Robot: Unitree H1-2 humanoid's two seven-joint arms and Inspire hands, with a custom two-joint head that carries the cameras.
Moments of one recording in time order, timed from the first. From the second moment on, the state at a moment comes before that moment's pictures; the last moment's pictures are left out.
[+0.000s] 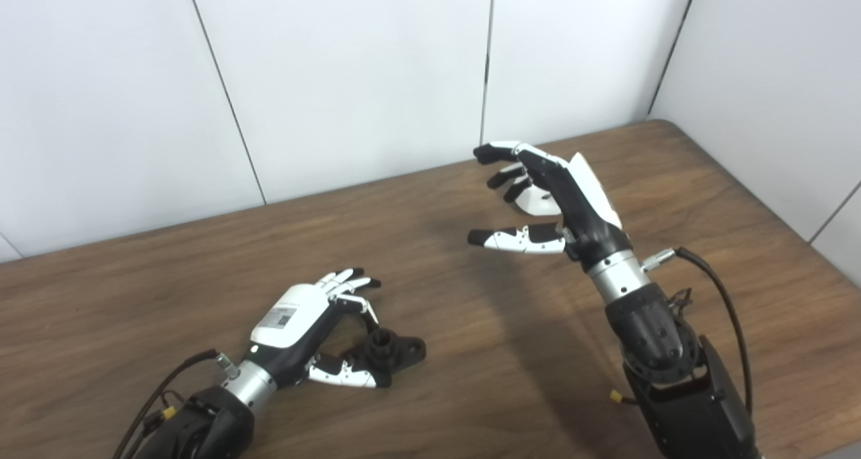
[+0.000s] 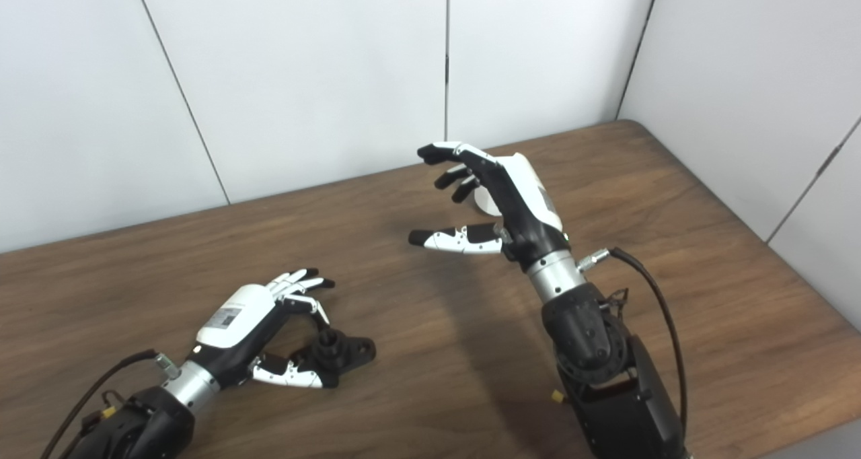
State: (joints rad) left arm -0.44 0.27 -0.52 0.32 0.71 -0.31 -0.08; right arm -0.13 -0.26 -0.06 -0.37 -0.41 0.08 0.04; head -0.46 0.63
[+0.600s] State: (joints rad) left arm -0.49 0.26 -0.55 0.40 0.75 -0.29 0.00; right arm -0.48 -0.52 -0.02 -0.37 -0.85 0.31 0.32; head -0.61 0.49
